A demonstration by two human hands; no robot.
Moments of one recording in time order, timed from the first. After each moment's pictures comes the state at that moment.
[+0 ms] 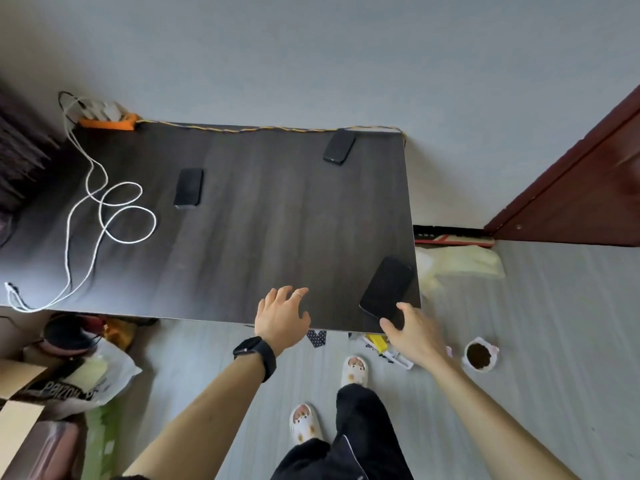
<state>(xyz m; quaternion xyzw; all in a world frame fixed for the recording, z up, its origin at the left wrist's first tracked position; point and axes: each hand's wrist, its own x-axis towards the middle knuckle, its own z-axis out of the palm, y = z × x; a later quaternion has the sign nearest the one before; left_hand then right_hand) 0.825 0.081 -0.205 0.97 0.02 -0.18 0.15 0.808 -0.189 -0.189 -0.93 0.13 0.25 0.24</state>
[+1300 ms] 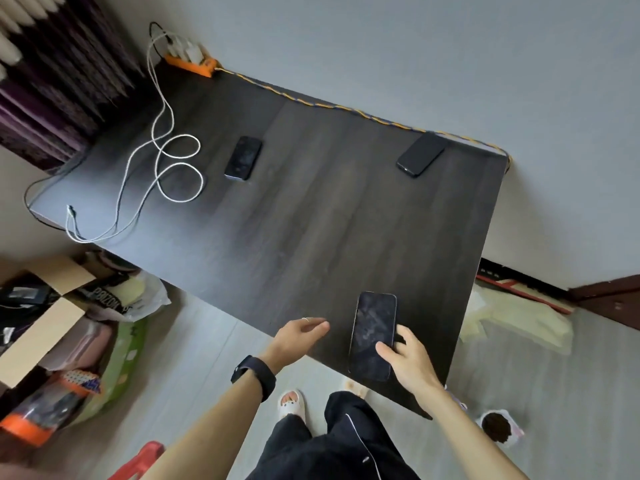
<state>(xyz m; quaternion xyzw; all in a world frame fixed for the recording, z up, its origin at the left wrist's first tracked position) 0.876 0.063 -0.230 0.74 0.31 -0.32 0.51 0.928 -0.173 -0.231 -0.78 0.12 0.41 0.46</state>
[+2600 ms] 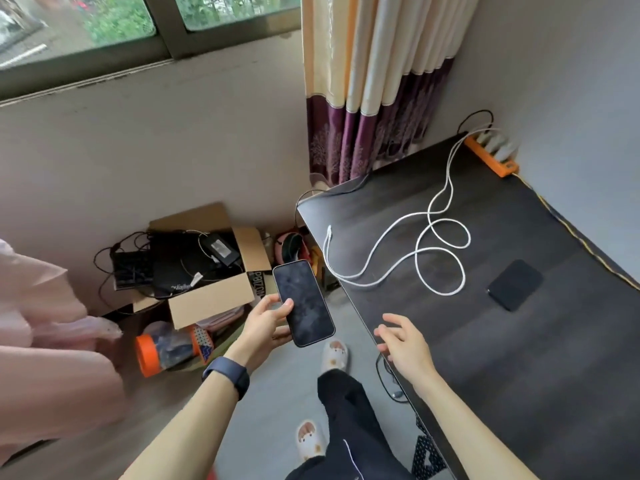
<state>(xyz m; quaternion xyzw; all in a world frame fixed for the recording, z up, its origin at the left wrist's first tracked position) 0.671 0.568 -0.182 0.35 0.55 0.15 0.74 0.884 0.398 -0.196 -0.80 -0.18 0.44 0.37</state>
